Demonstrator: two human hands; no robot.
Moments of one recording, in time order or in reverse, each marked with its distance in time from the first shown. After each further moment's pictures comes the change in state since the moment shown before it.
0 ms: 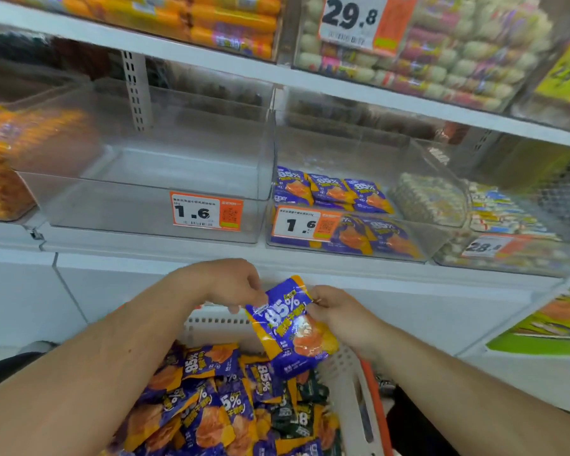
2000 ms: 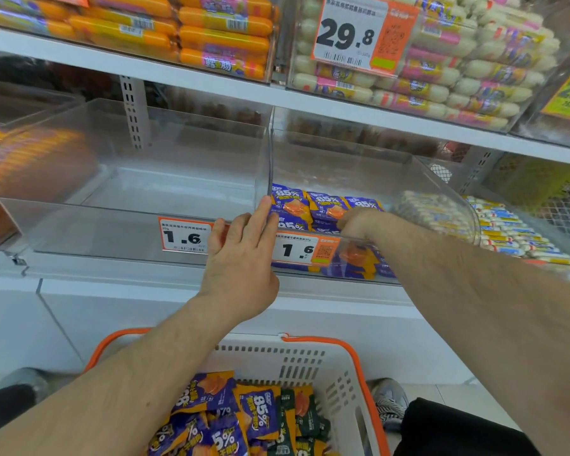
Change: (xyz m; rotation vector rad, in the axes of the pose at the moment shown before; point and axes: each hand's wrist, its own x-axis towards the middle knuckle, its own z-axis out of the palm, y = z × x) left_hand 0.026 0.031 0.001 0.444 0.938 0.063; right_hand 0.153 -0.095 -0.130 -1.018 0.250 0.222
